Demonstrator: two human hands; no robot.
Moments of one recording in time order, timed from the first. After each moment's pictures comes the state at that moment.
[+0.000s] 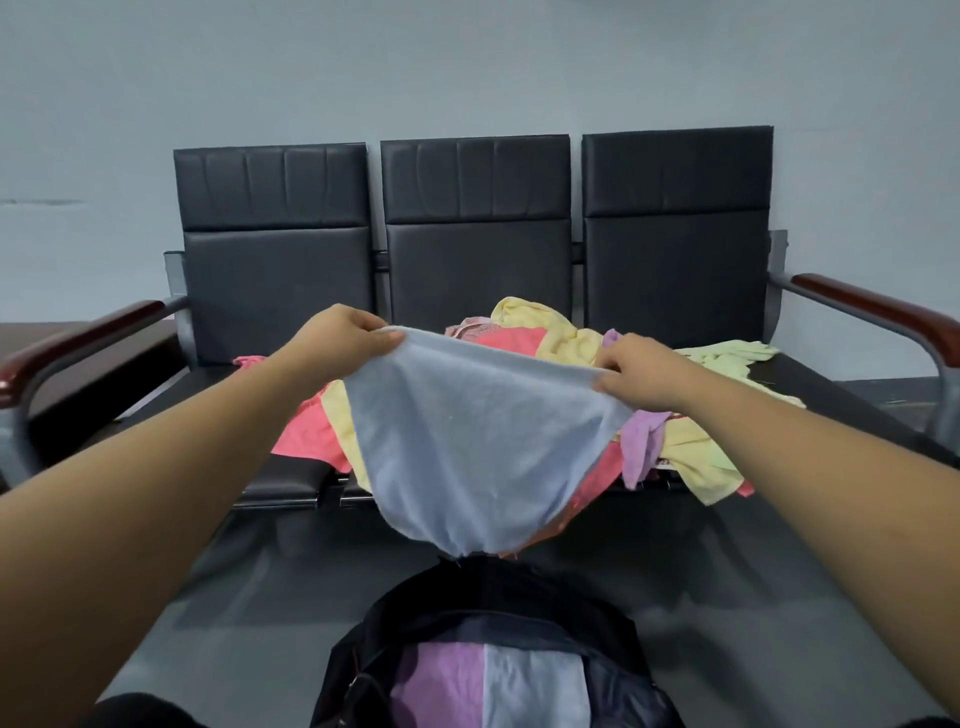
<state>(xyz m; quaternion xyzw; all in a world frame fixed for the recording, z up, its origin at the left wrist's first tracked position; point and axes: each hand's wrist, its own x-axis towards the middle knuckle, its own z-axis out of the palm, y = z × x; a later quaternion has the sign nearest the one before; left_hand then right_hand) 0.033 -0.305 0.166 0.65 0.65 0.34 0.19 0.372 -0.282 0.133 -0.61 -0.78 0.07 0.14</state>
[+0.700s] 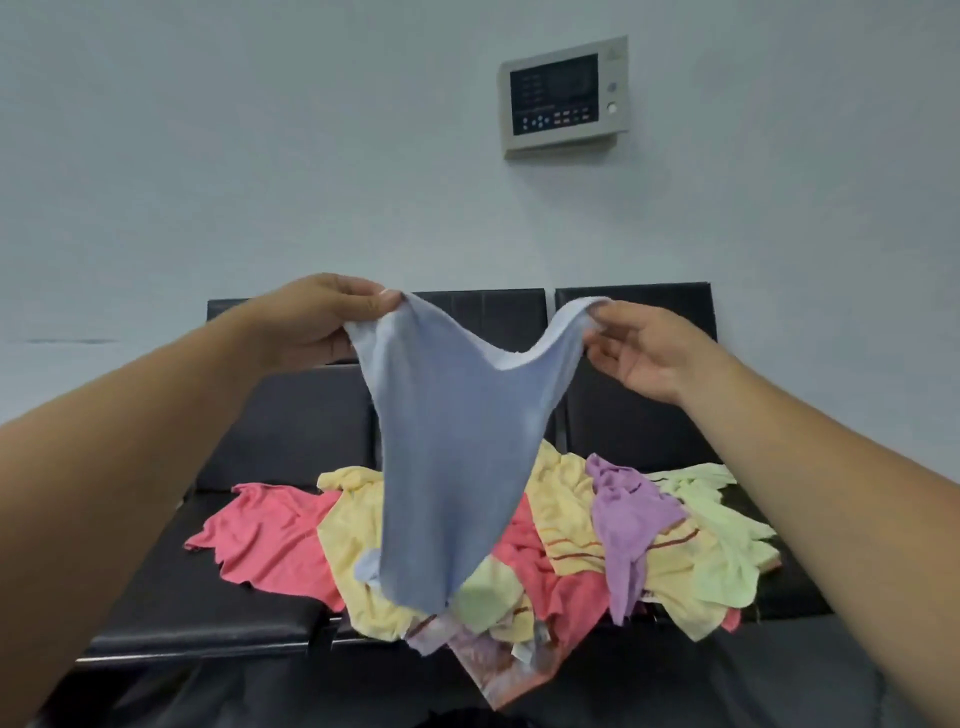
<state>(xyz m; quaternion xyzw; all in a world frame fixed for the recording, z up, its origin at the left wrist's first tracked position) 0.031 -0.364 0.363 0.71 0.39 0.42 0.41 0.370 -0.346 0.321 -0.28 -0.49 0.57 0.61</state>
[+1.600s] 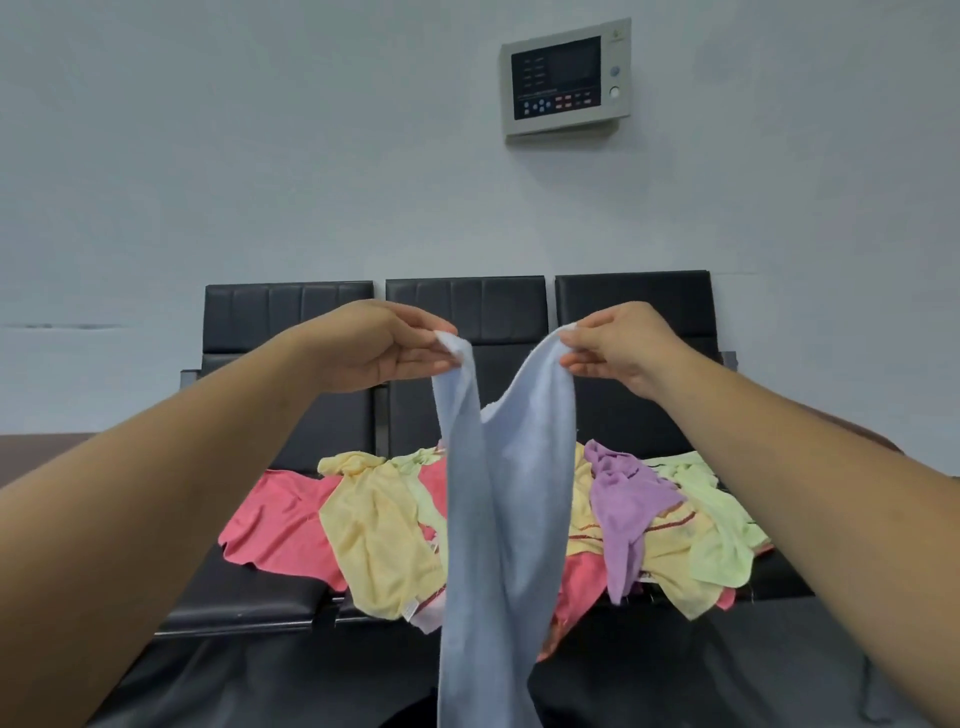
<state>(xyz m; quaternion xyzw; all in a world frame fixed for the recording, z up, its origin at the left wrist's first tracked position) 0.064 -0.360 0.328 0.64 0.39 0.42 0.52 0.343 -0.345 0.307 -0.49 -0.58 0.35 0.55</state>
